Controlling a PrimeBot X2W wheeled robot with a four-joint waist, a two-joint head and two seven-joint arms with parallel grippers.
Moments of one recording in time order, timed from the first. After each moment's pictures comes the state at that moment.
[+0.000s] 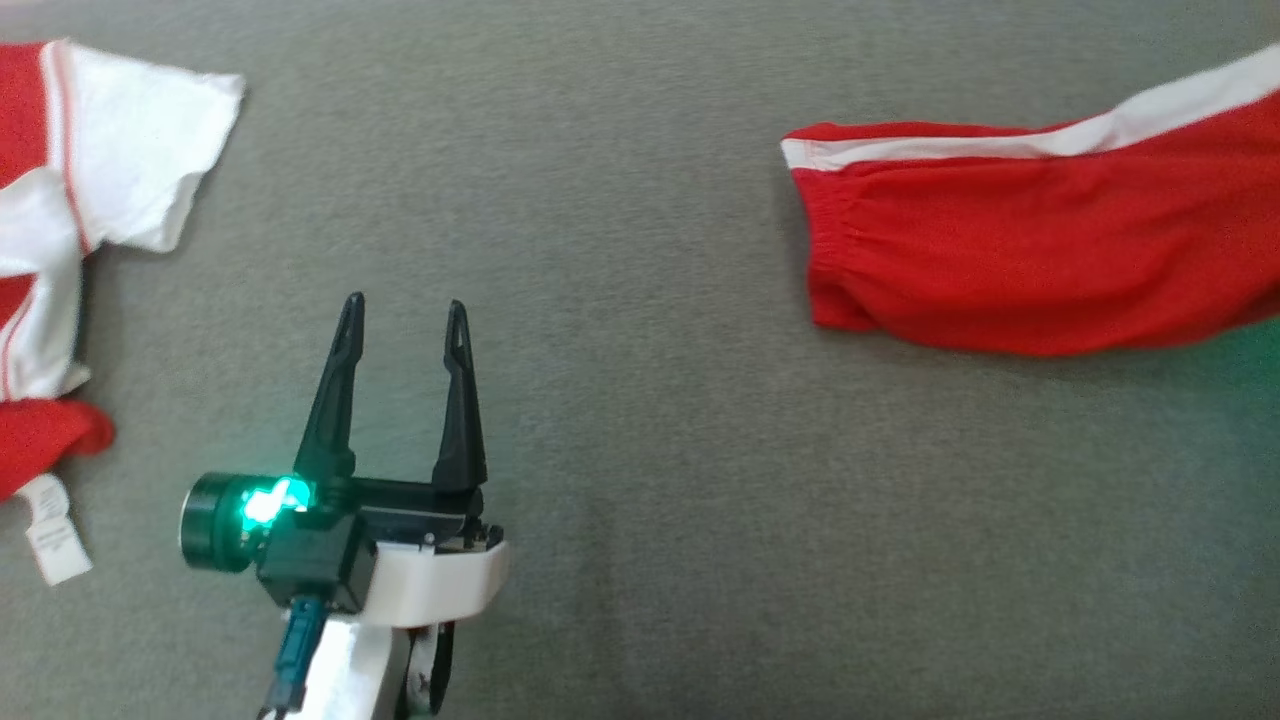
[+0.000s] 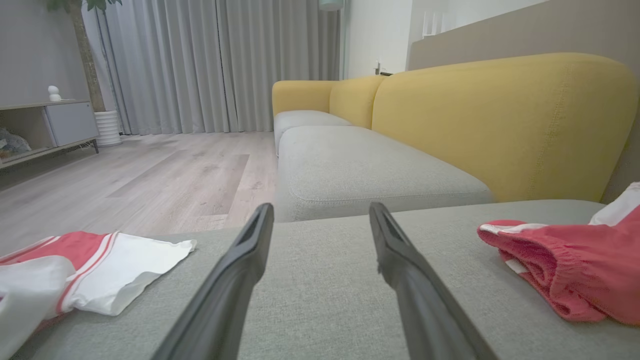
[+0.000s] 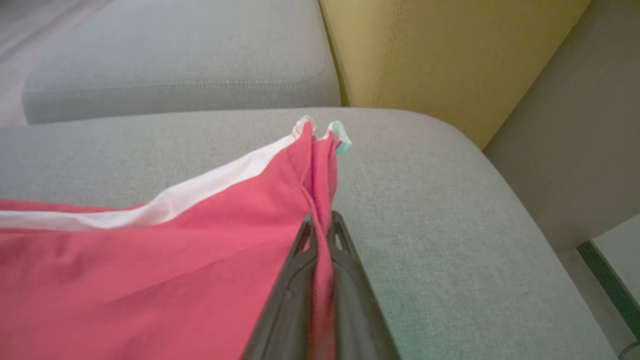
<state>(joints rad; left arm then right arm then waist) -0.14 0.10 -0.32 -0.03 -0.13 0.19 -0.26 -0.64 -0.66 0.33 0.78 0.67 0.13 0.01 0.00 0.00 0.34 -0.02</state>
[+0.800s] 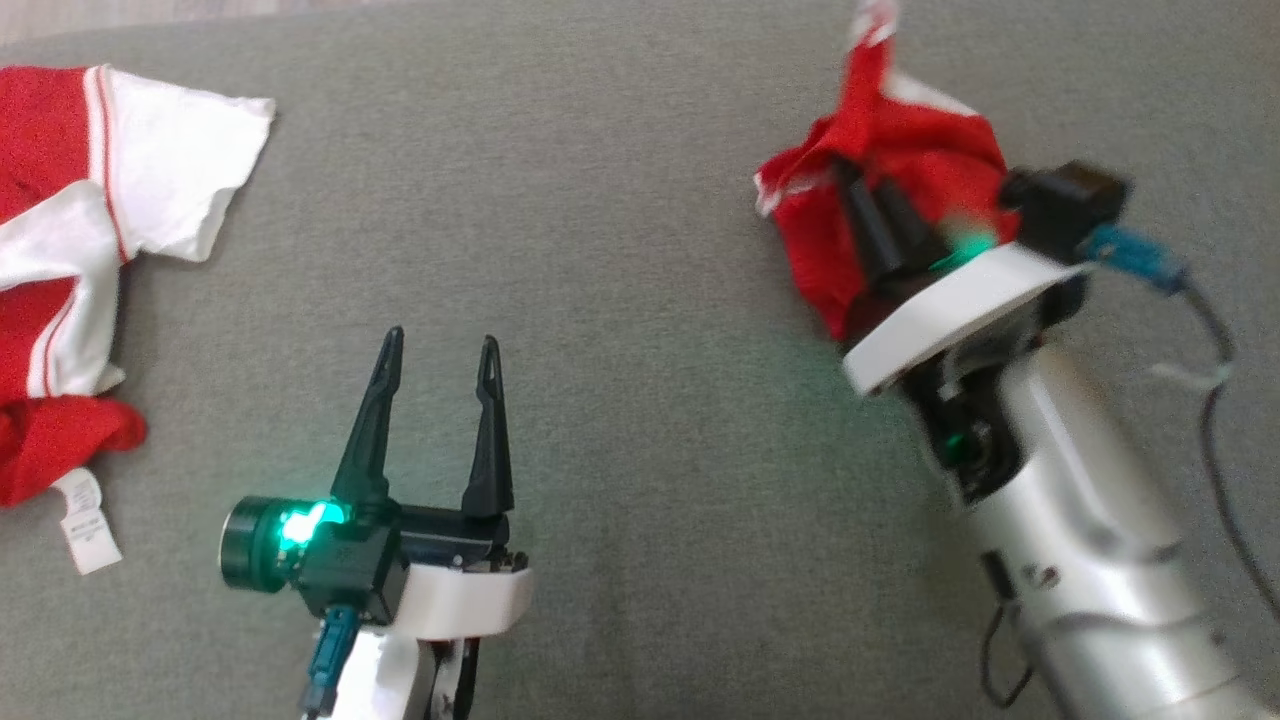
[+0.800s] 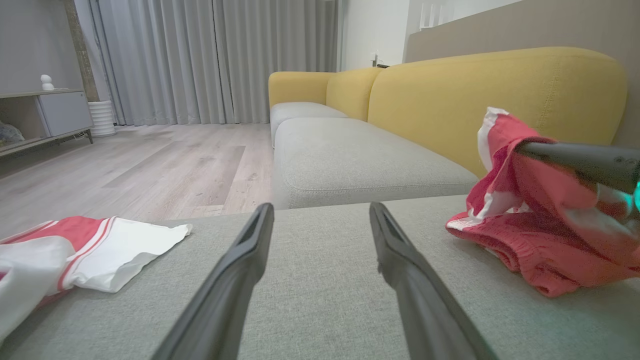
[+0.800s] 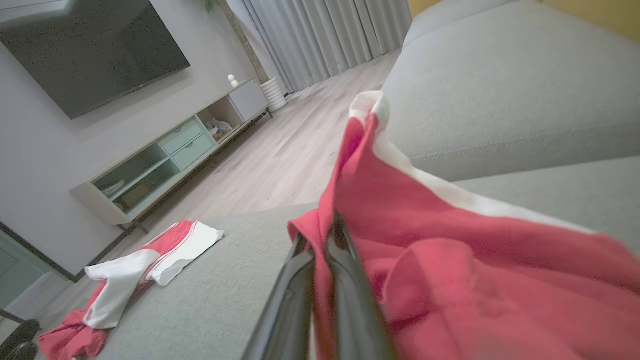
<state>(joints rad) -0.12 0.07 -0.33 0.03 -0.11 0.15 -0.26 -0.55 -0.11 0.36 0.34 0.57 0.13 0.03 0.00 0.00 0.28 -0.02</state>
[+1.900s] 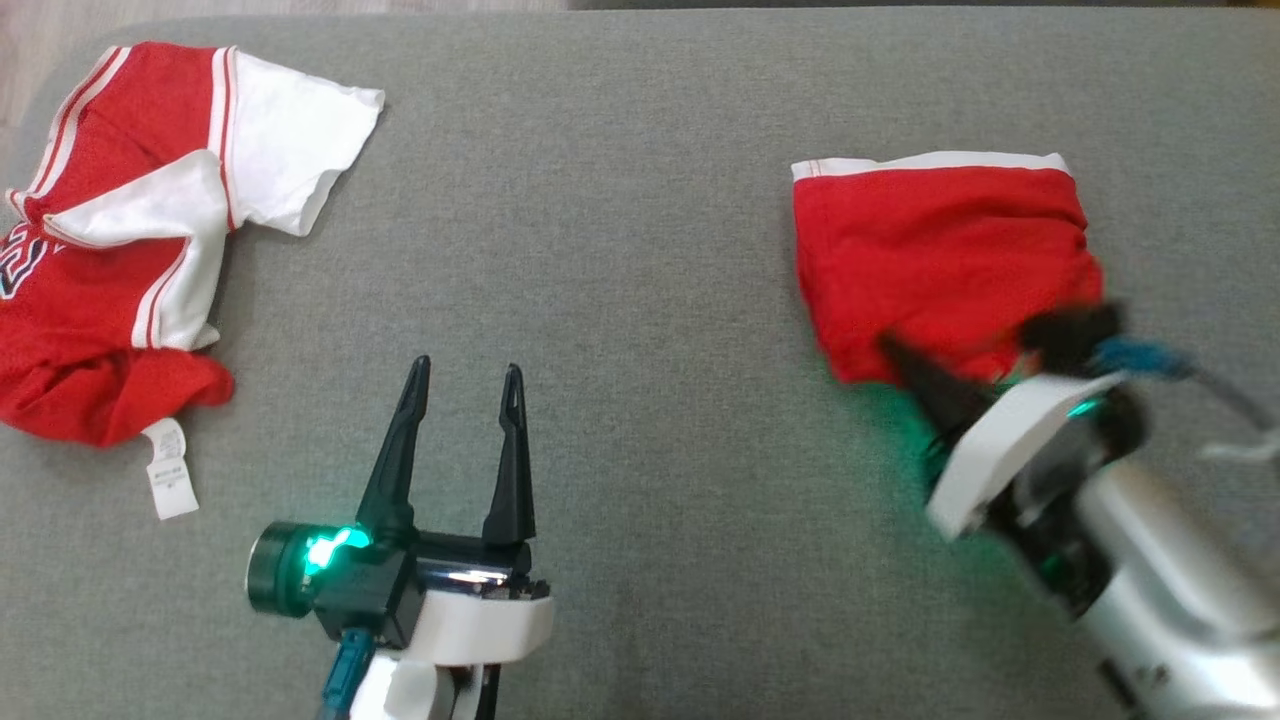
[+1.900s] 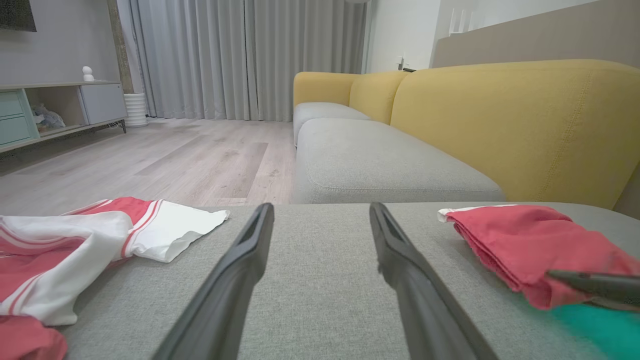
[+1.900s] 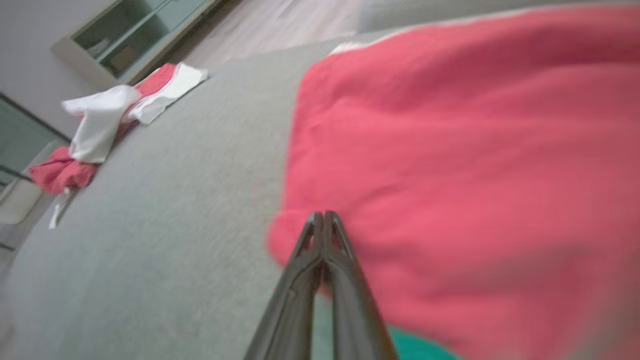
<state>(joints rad) -0.08 0.05 -0.36 0.02 -0.15 0.15 -0.26 -0.40 -0.38 0.56 0.35 0.73 0.13 0.16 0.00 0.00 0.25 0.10</state>
